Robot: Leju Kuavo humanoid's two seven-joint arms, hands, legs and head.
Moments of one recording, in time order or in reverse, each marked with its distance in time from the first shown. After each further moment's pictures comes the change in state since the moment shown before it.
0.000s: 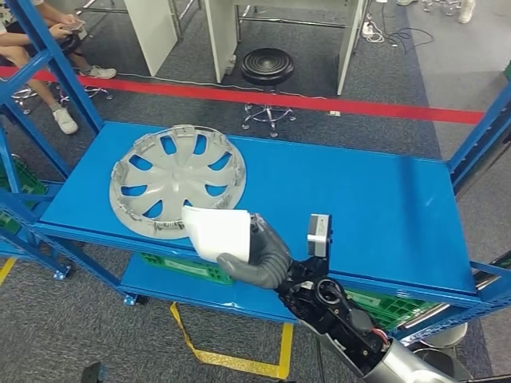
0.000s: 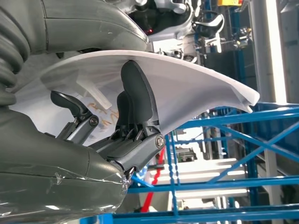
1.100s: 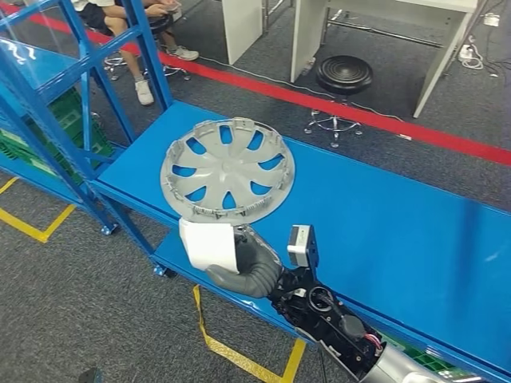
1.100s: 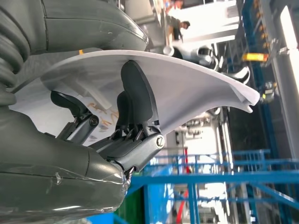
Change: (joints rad) left arm -0.002 0.008 -0.001 0.000 -0.006 0.009 0.009; right arm 0.034 -0.008 0.018 0.001 0.068 -0.053 0.013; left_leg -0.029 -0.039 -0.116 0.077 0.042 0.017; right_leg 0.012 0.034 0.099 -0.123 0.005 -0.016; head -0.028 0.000
